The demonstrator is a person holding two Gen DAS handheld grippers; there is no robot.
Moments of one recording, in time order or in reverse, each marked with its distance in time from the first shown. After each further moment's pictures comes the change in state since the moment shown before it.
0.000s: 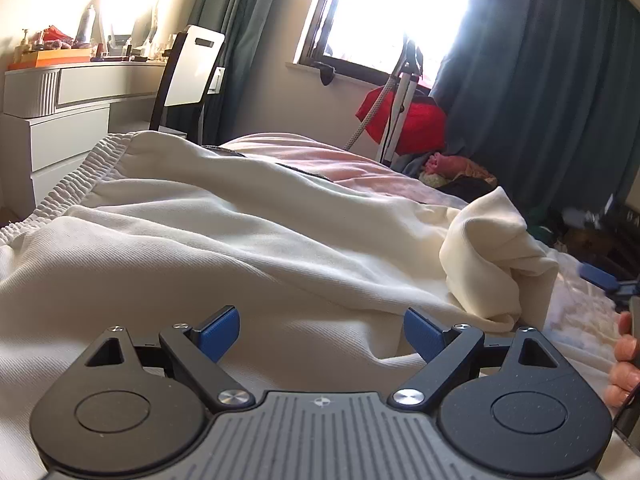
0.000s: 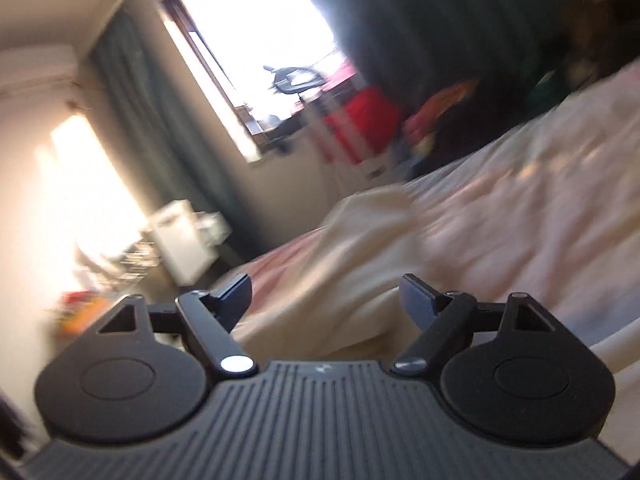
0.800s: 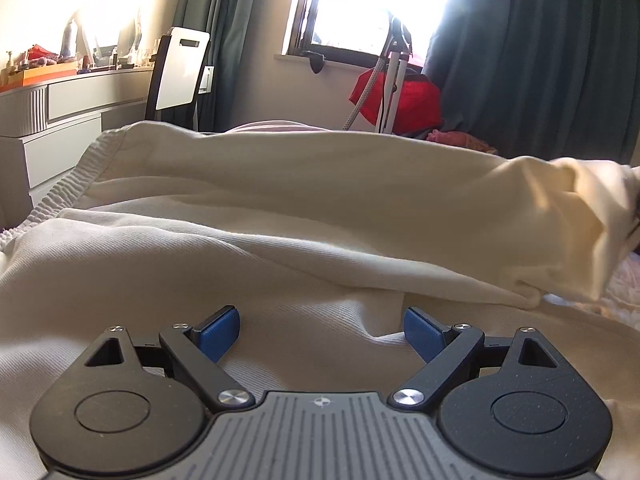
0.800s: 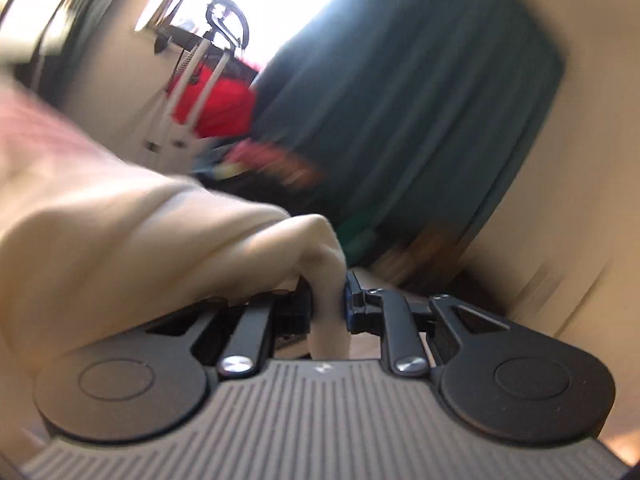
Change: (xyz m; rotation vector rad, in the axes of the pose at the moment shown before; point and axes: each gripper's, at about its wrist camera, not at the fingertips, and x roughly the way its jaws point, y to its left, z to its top) left arm 0.011 -0.012 -0.011 0.072 0.027 0.025; right arm 0.033 -0.013 0.026 -1.071 -0.089 -0.707
